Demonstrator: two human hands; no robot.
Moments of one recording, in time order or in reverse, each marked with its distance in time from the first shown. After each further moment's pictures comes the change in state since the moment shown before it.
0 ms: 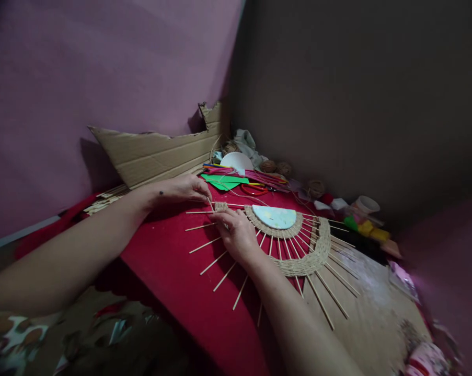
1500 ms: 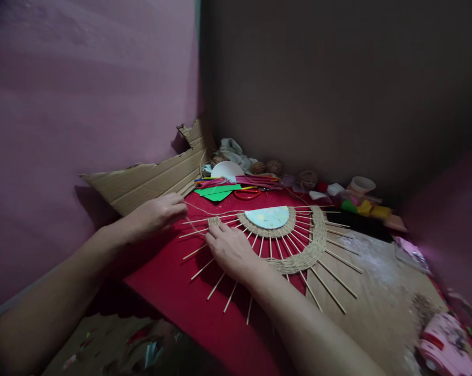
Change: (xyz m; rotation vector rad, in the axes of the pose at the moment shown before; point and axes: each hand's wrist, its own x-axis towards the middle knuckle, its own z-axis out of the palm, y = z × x) left_hand -0.055 0.032 -0.013 0.637 0.169 0.188; right_hand -0.003 -0.025 -0.004 -0.630 -0.264 -0.171
